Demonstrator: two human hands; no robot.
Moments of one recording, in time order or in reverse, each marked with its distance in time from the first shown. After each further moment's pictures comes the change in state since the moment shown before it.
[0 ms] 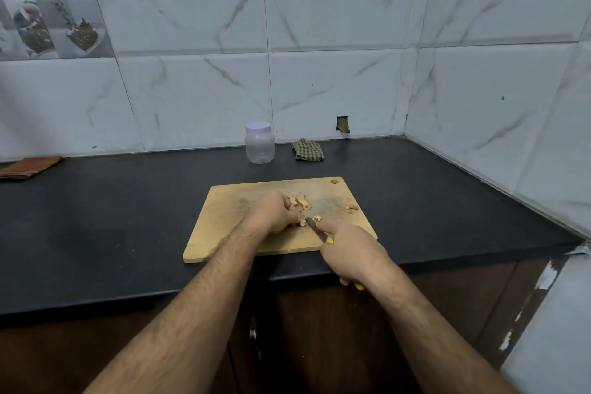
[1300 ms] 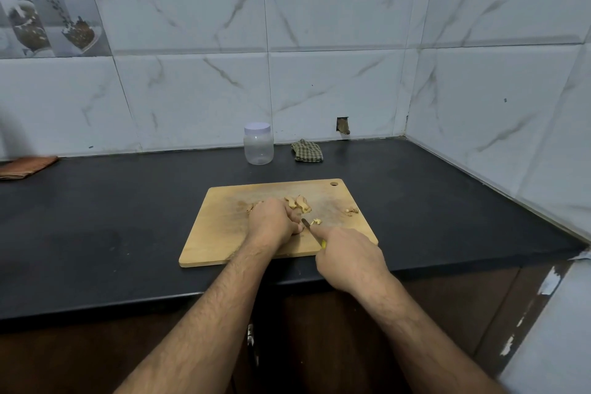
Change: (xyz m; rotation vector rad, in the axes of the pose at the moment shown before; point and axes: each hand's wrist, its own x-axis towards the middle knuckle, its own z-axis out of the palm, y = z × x) left_hand -0.012 0.006 0.012 0.053 0.133 -0.051; right_hand -0.004 -0.007 0.006 -0.161 0.104 -0.034
